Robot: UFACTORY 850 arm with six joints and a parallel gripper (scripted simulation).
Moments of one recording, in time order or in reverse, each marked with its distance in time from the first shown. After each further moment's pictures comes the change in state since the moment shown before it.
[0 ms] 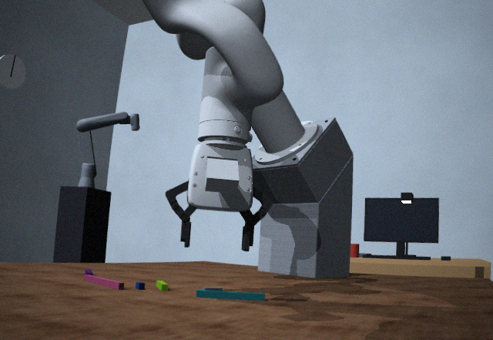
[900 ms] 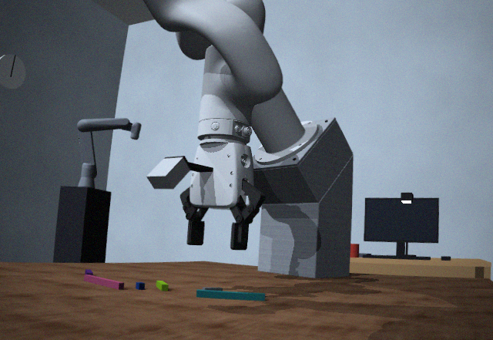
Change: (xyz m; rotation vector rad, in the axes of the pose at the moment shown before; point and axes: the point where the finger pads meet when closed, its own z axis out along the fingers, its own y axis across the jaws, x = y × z) arm -0.001 0.001 -0.003 -0.004 -0.010 0.842
